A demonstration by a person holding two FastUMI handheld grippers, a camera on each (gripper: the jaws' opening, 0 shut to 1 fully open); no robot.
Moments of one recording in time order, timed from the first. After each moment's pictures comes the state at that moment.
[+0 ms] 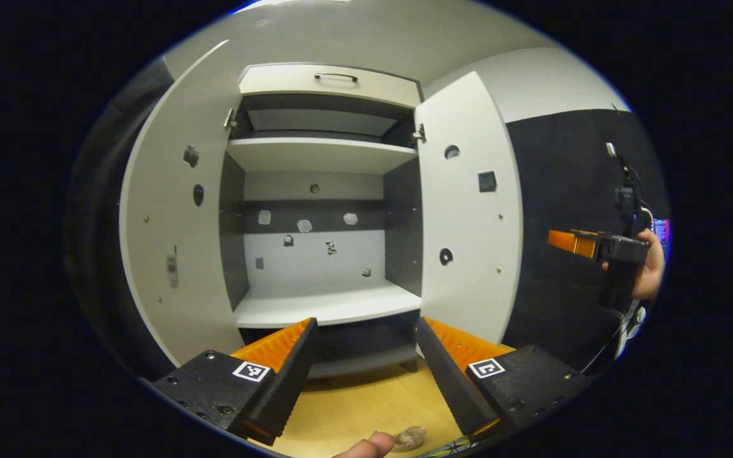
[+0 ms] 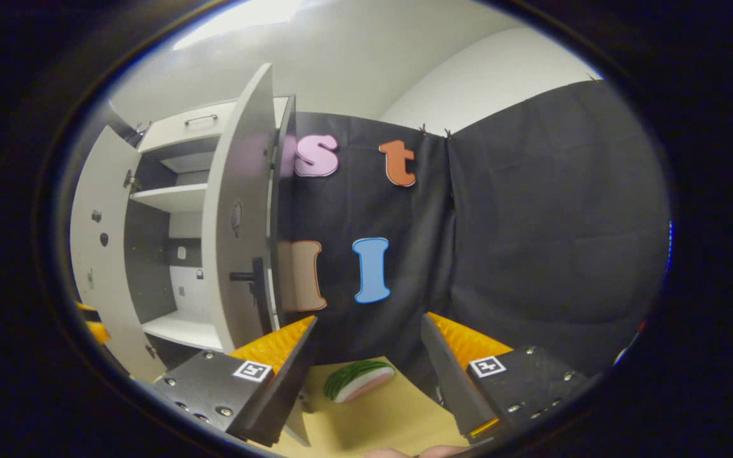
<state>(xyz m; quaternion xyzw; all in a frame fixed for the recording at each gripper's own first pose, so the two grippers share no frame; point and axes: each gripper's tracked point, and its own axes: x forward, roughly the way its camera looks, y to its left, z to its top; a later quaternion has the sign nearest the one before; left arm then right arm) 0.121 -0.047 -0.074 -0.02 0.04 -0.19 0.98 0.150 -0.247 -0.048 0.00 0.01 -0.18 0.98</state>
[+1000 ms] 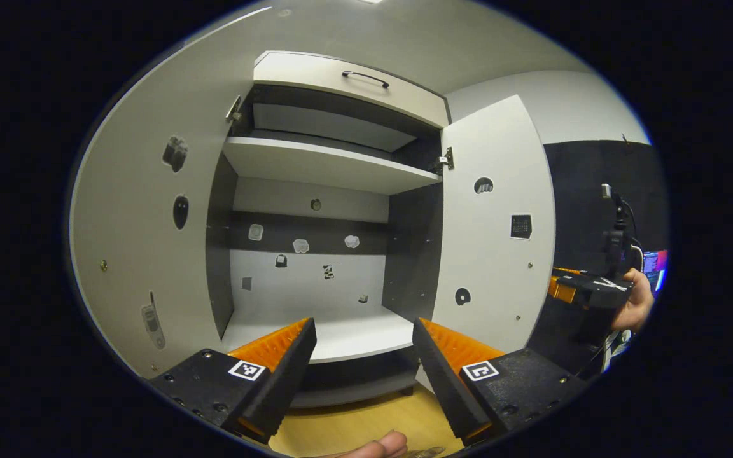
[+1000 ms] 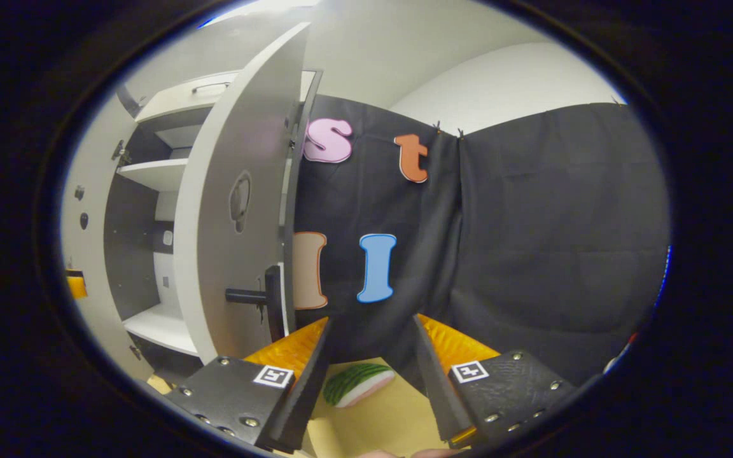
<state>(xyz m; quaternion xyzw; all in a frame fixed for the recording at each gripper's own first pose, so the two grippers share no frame) 0.201 -0.041 -0.042 -0.06 0.03 -0.26 0.96 0.207 -0.176 -0.050 -0.03 0.03 -0.20 0.98</state>
